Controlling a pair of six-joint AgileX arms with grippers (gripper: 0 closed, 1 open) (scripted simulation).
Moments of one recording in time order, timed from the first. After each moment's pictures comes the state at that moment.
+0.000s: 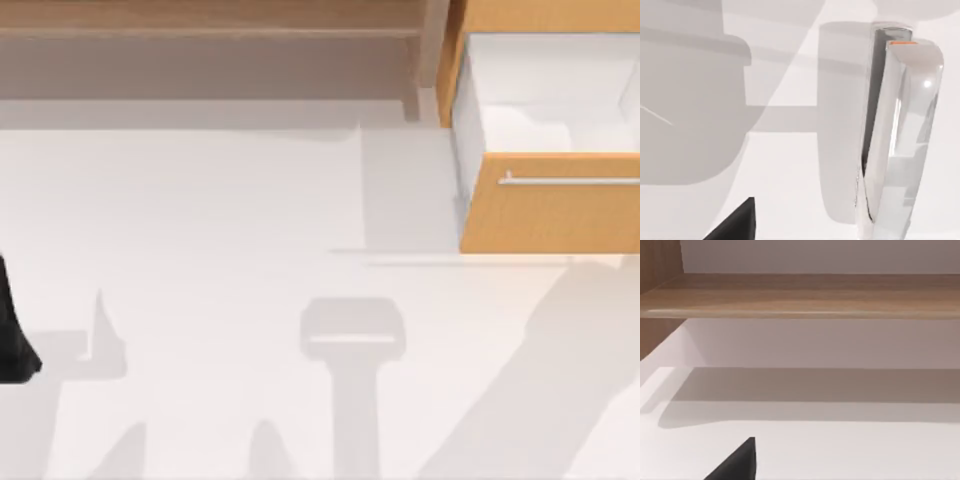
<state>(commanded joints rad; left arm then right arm) 0.00 0.00 0.00 0.00 0.00 0.00 -0.46 2.11 1.64 -1.10 0.00 -0.61</state>
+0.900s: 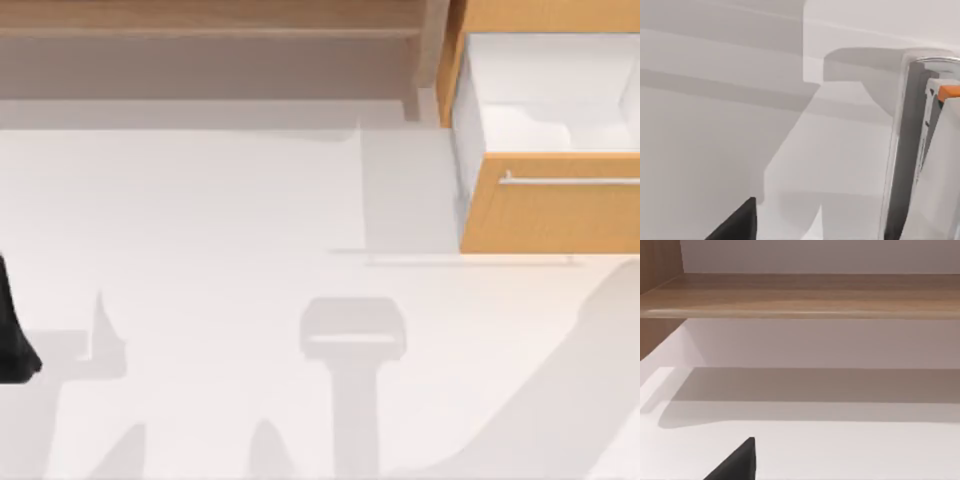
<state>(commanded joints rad) 0.00 0.00 0.00 0.00 0.00 0.00 -0.46 2.17 1.53 -0.93 0.00 -0.61</state>
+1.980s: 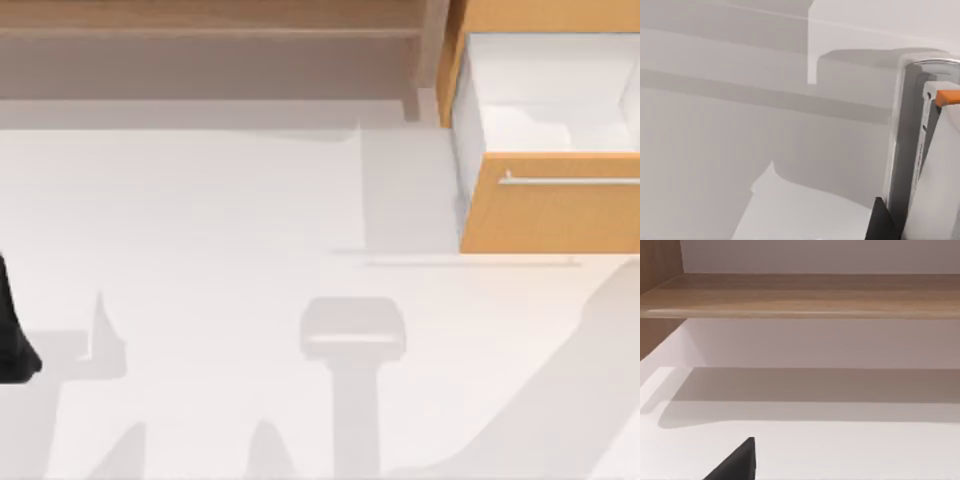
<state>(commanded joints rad) 0.00 0.00 0.00 0.00 0.00 0.00 -0.46 2.17 1.53 -0.93 0.00 -0.61</state>
